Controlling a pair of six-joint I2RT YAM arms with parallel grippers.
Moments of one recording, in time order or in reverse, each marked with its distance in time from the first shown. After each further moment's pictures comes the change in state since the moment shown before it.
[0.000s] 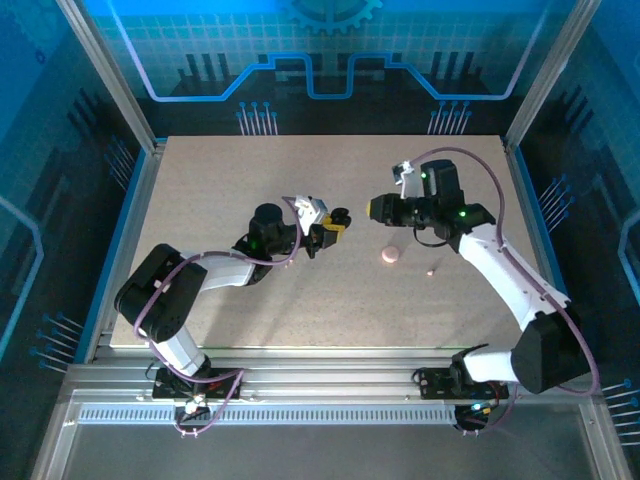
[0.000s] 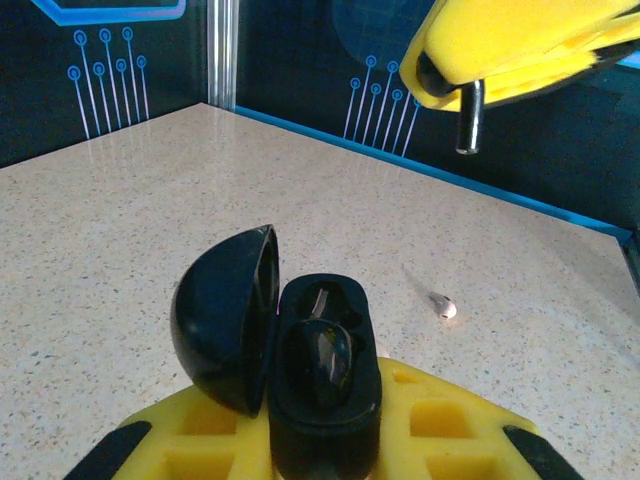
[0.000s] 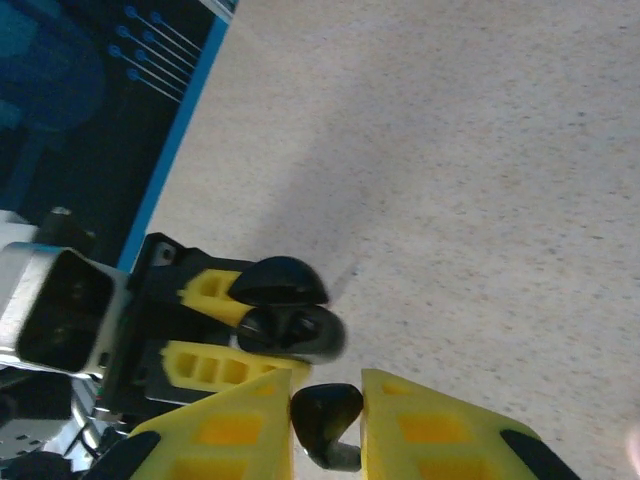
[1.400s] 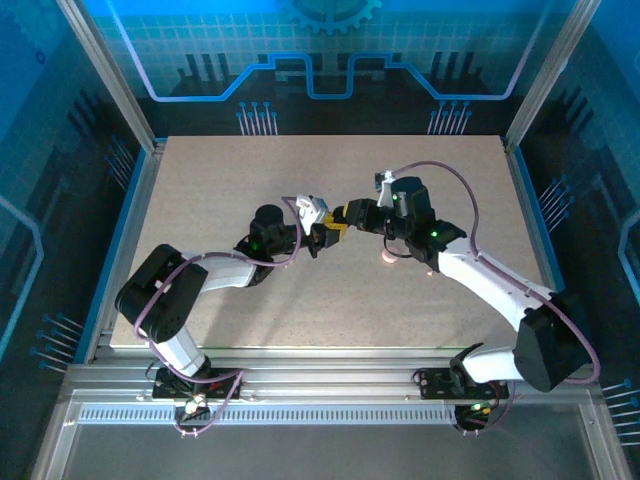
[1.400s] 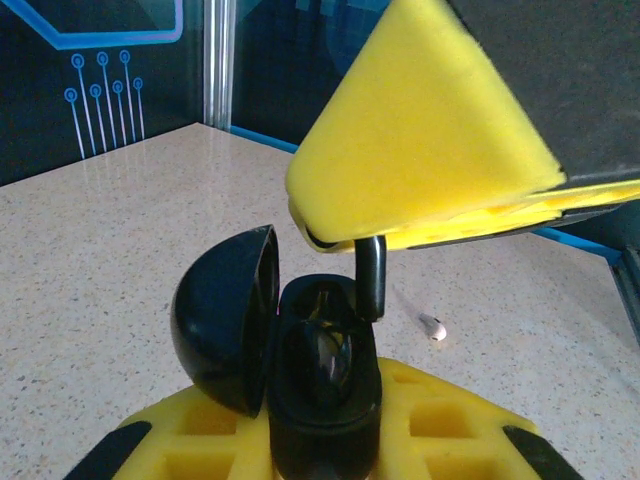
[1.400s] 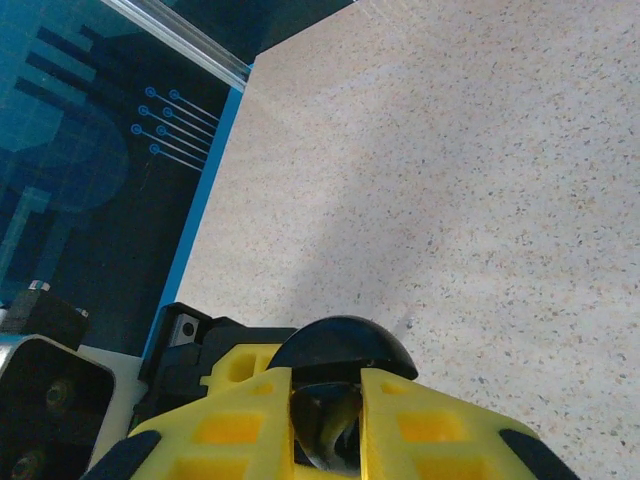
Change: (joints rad) left arm -0.016 0.000 -0.003 0.049 -0.017 -0.034; right arm 0.186 0.023 -0.134 0.332 0.244 0.276
